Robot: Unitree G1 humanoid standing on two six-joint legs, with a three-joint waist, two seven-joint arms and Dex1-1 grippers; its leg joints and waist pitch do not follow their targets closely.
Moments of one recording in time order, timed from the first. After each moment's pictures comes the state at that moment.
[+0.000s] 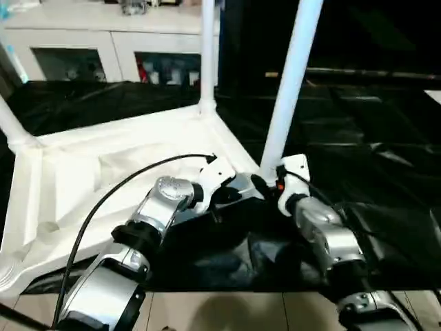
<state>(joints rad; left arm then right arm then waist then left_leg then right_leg) -0.73 0.14 -0.27 0.84 0.09 0.12 -0.85 -0.46 -0.08 0.03 0.56 0.11 0.18 0.32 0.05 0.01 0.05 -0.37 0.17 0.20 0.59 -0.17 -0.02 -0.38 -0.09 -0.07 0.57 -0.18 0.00</state>
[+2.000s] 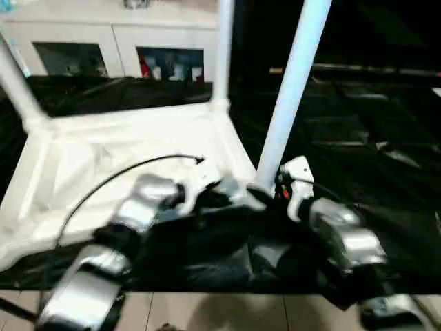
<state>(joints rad) -0.73 0.17 -0.27 0.84 0.08 0.08 -0.91 -0.45 -0.12 0.04 0.52 0.13 0.22 0.40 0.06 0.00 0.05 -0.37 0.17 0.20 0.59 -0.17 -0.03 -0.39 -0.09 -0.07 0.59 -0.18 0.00</state>
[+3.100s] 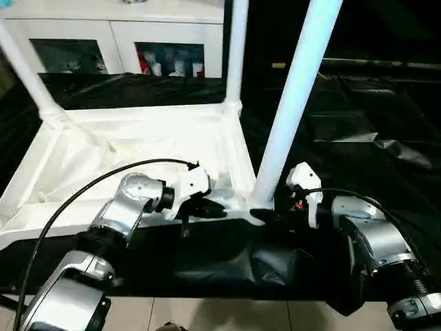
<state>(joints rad) -0.63 0.33 -0.27 0.69 0.03 -0.03 -1.28 -0.42 -0.40 0.17 0.40 0.16 0.19 1.04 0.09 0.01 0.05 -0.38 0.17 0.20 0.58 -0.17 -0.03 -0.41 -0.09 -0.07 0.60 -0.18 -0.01</state>
